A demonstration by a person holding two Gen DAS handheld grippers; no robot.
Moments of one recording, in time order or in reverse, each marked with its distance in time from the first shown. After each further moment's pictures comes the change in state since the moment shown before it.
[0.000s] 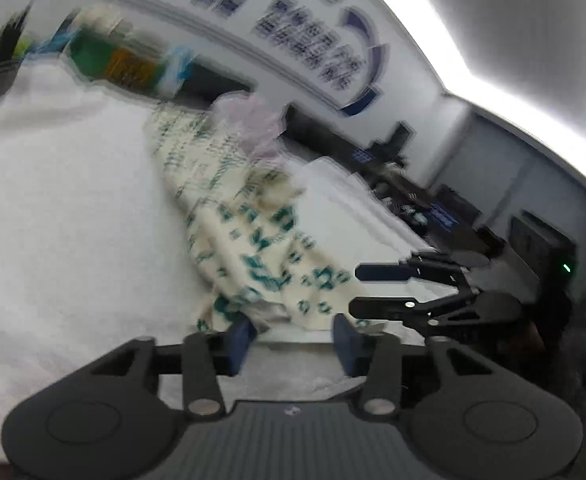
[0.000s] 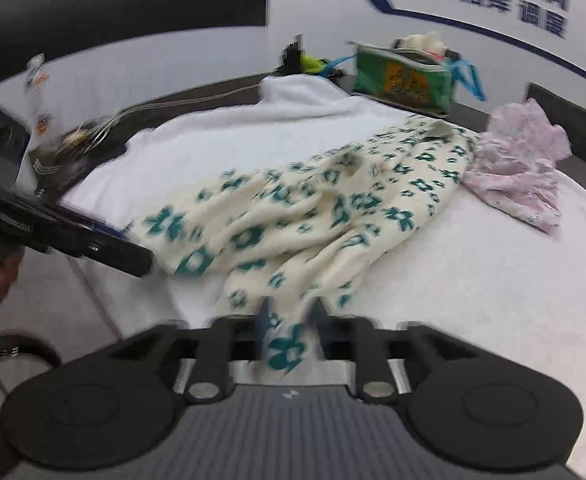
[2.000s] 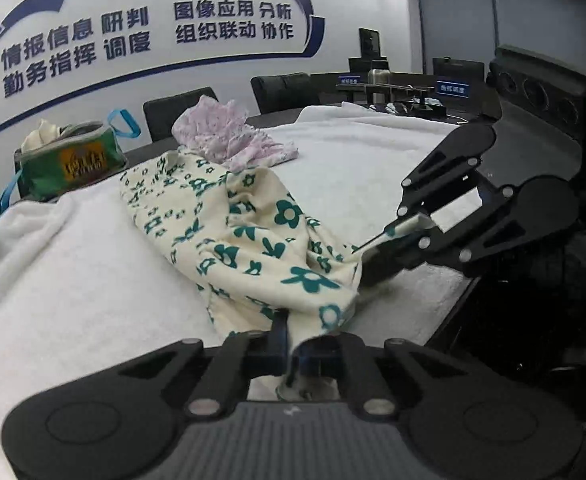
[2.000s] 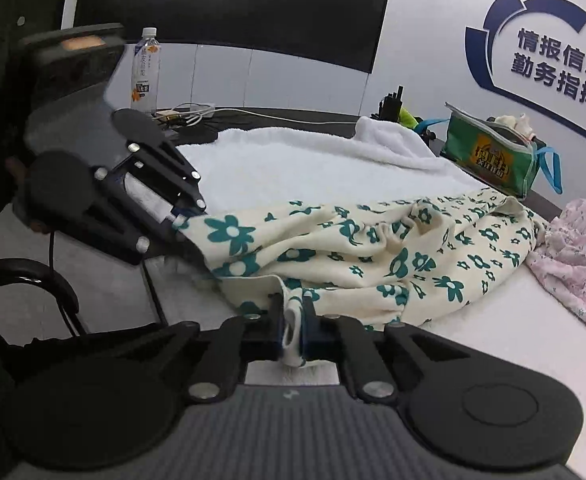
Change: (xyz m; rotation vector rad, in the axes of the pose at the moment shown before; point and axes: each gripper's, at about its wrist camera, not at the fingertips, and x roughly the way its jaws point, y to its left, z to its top) left arm 0.043 -0.053 -0.005 0.543 0.162 0.224; right arm 0.009 0.005 -0.019 -0.245 -0.108 0.198
